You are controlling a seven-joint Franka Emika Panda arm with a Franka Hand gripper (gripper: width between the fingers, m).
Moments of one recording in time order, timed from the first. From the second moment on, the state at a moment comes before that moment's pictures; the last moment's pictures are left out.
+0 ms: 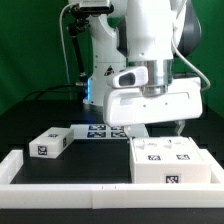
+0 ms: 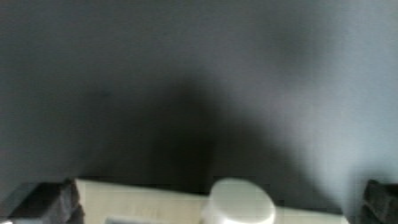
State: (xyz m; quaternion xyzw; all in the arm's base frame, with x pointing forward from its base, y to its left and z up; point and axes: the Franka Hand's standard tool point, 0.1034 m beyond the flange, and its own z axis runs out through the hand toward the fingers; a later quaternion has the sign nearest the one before) arm 0.481 0.068 0.029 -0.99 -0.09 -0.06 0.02
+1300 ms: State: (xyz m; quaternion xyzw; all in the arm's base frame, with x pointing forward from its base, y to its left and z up) arm 0.488 0.065 0.006 -1.00 -0.06 -0.05 0.02
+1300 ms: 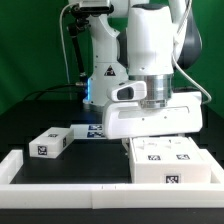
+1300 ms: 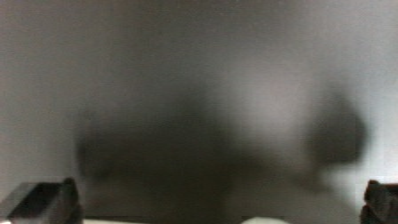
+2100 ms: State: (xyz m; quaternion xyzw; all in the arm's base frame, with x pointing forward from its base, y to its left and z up) arm 0.492 0.062 0.007 -0.99 -0.08 -0.07 0.01
